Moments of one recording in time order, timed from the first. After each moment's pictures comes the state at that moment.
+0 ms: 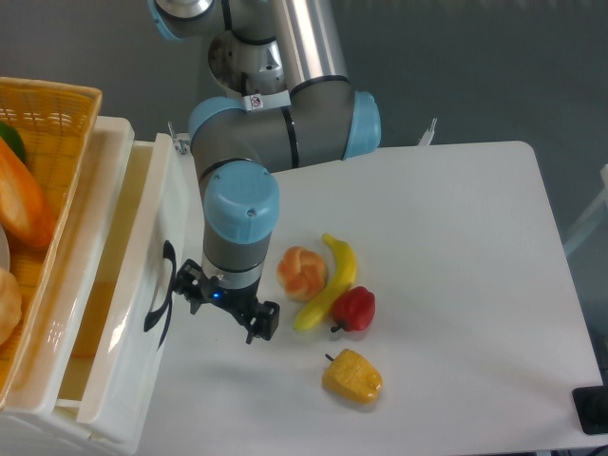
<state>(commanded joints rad) 2.24 -2.01 -1.48 -1.15 1.37 0.69</state>
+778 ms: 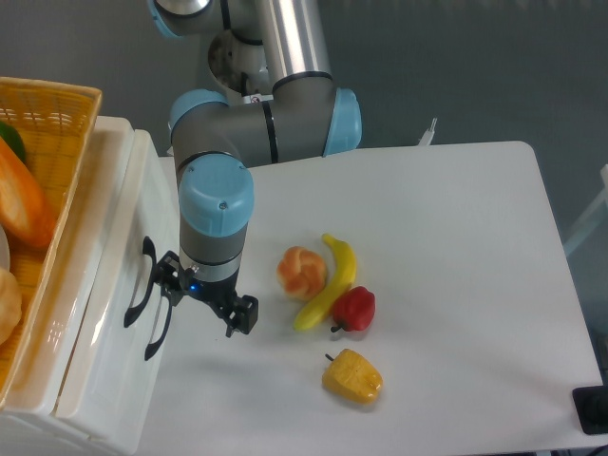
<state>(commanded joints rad) 2.22 -1.99 -1.50 -1.15 1.37 0.67</state>
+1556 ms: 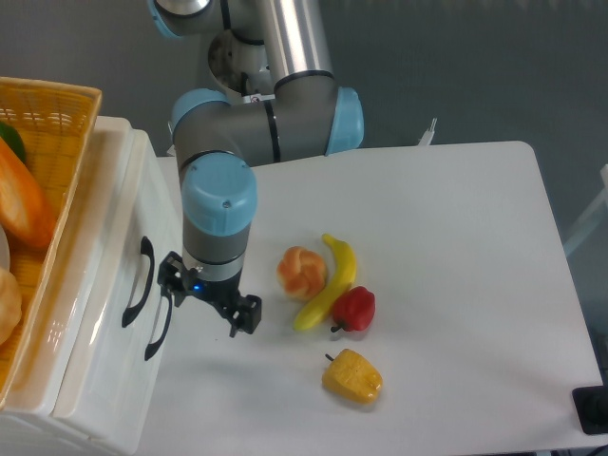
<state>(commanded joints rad) 2.30 -1.97 -1.48 -1.15 1.40 0.69</state>
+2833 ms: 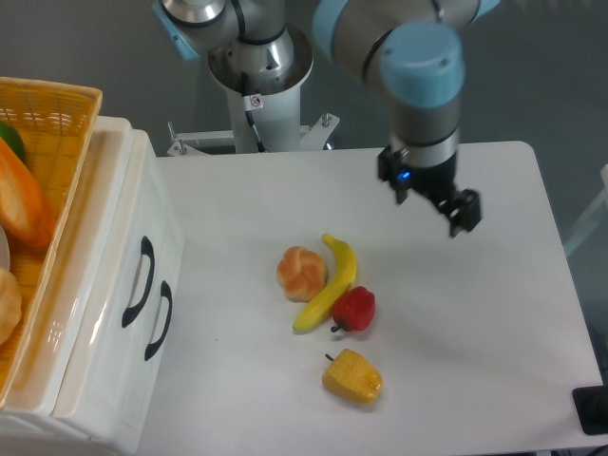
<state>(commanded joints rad) 2.71 -1.77 -1.53 -1.23 1.71 1.51</state>
